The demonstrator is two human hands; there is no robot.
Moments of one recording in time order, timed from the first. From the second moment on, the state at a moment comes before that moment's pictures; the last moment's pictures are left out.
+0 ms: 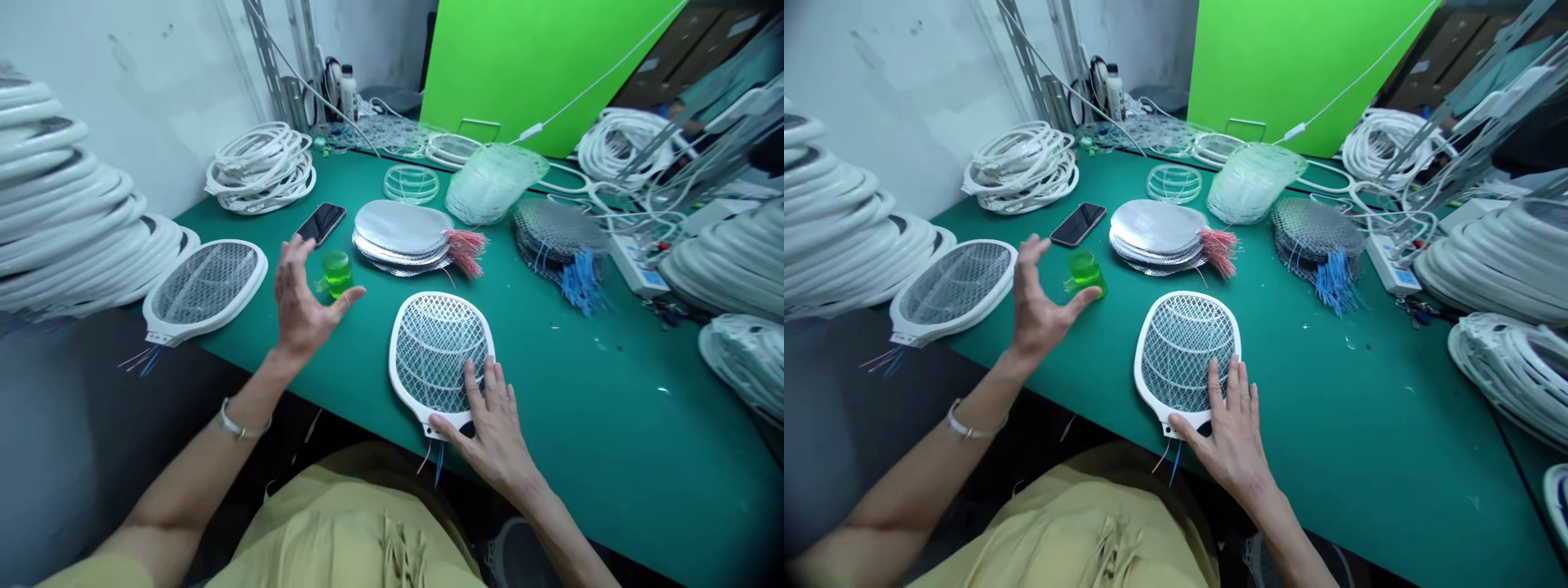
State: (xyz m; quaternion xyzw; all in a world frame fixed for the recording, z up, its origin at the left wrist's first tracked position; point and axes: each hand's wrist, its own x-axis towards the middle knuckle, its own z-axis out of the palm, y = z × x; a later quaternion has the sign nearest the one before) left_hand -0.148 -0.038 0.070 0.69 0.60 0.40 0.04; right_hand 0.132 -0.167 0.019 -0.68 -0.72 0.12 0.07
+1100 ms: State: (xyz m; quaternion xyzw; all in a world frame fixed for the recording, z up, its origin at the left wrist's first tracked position) left_hand -0.109 -0.131 0.079 0.76 0.45 0.40 0.24; right_hand 0.129 -0.165 0.018 -0.69 -0.71 0.14 0.07
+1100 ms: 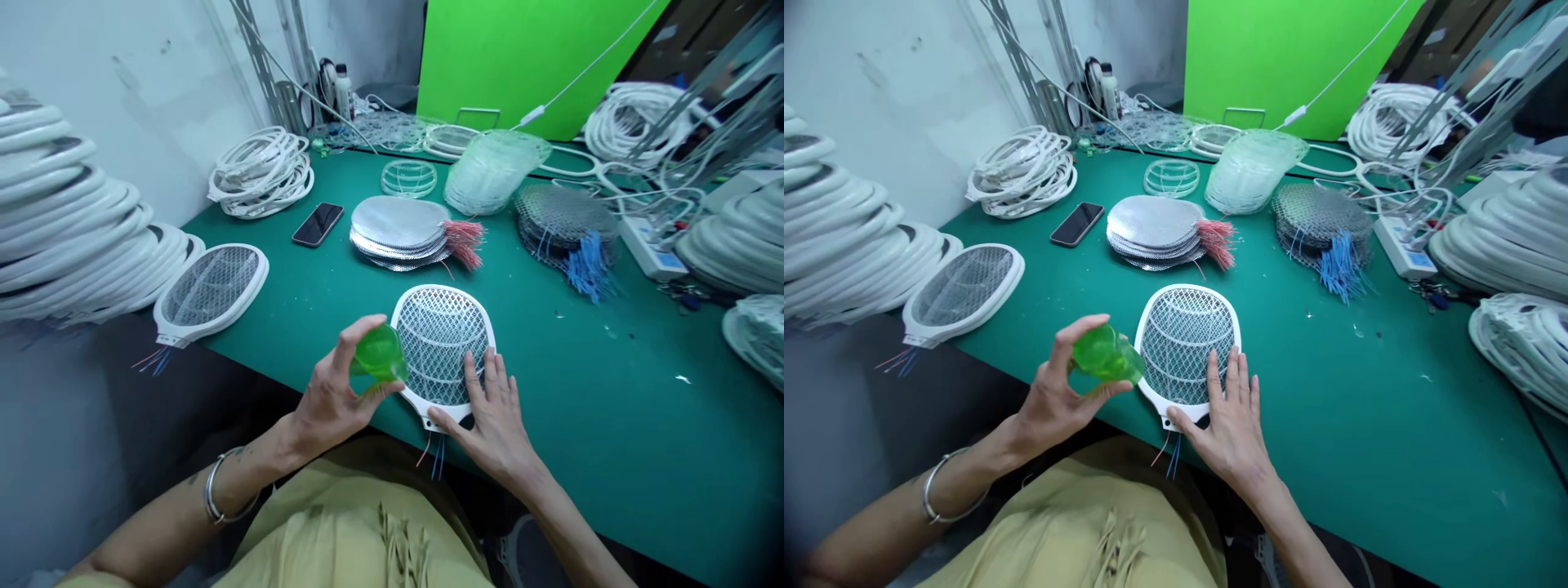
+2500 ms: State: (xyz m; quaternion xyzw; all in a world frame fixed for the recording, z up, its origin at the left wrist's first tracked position) left_hand -0.113 -0.080 0.070 0.77 0.49 0.35 0.22; right_hand 0.123 -0.165 0.022 -0.71 -0.69 0.14 0.04
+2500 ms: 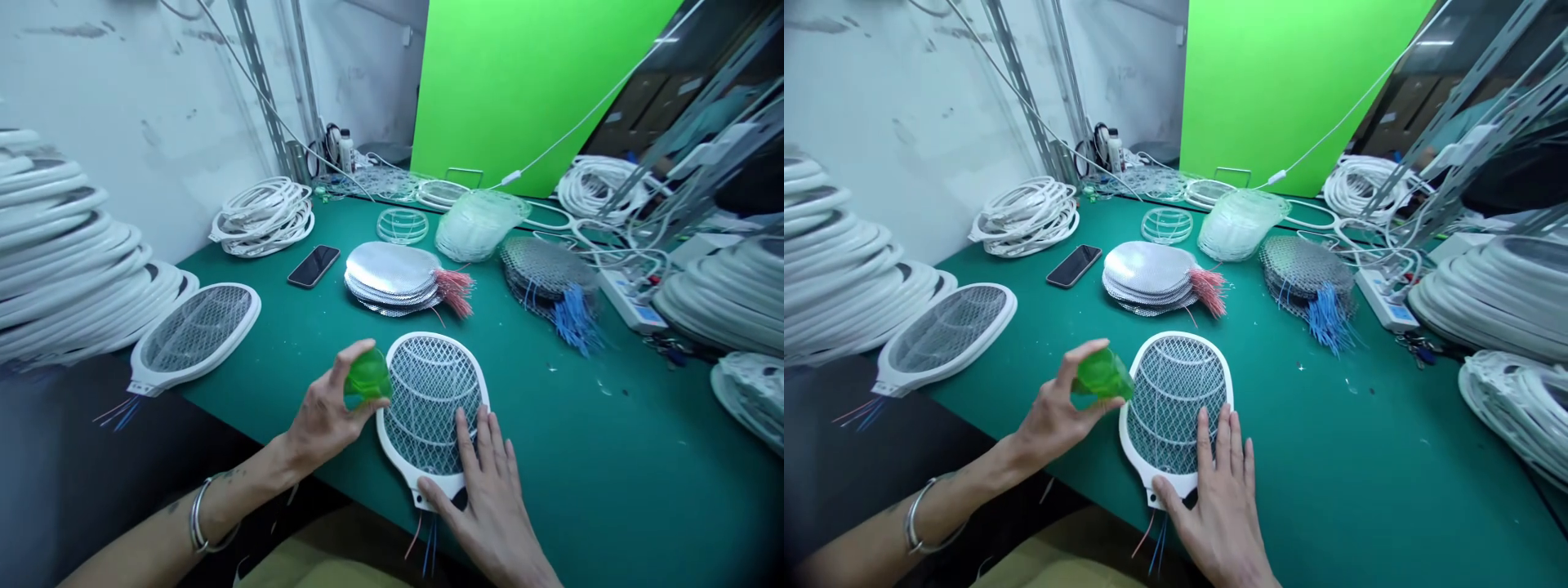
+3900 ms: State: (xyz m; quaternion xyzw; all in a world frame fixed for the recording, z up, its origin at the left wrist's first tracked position) left_hand 0.043 0.017 0.068 0.91 0.28 0.23 0.22; right_hand 0.122 -0.157 0.048 -0.71 -0.65 0.26 -0.02
